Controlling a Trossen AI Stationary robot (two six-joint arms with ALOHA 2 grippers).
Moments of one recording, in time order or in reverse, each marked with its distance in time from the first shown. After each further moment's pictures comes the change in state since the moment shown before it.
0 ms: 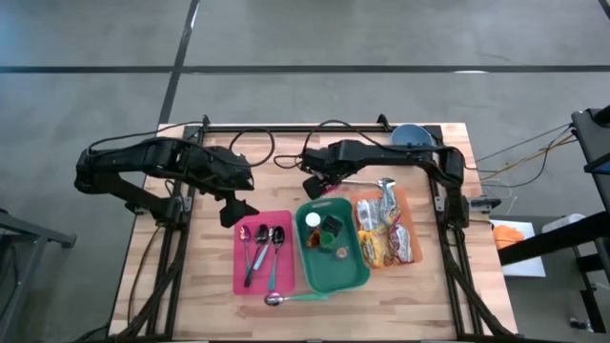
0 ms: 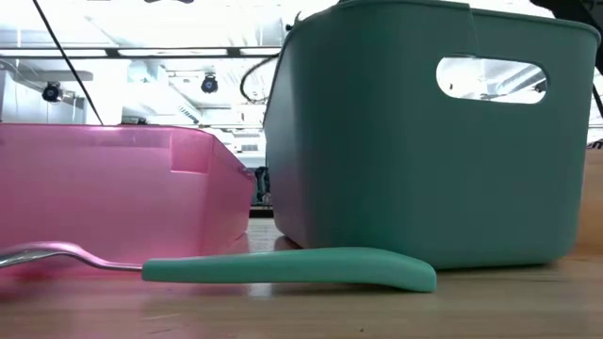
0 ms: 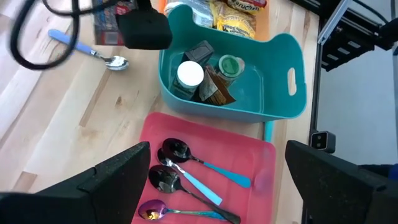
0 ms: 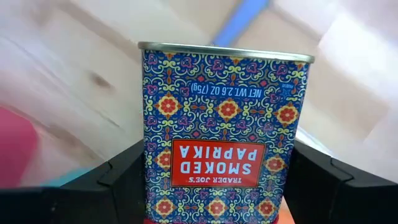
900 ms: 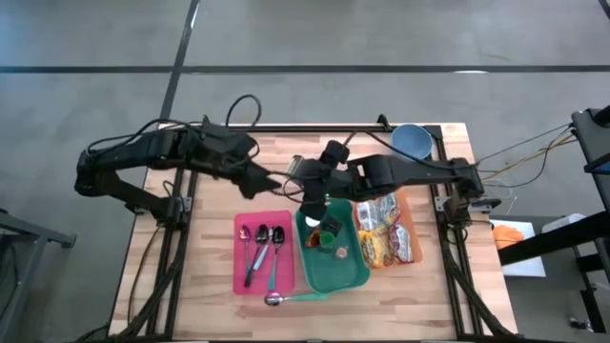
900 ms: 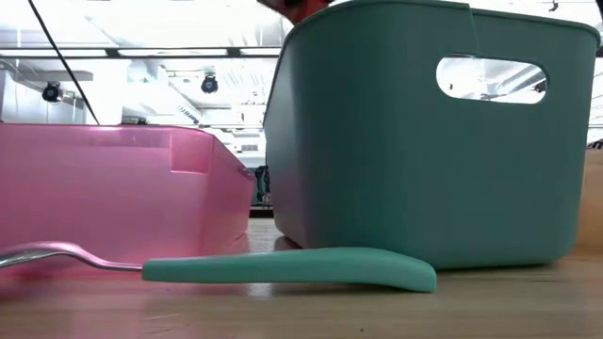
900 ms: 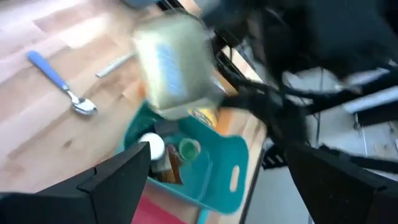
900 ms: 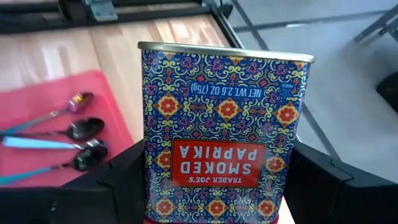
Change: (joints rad) left arm 0.103 0.001 0.001 0.296 0.002 -0.345; right arm 0.332 -0.110 0.424 -0.047 0.426 -0.529
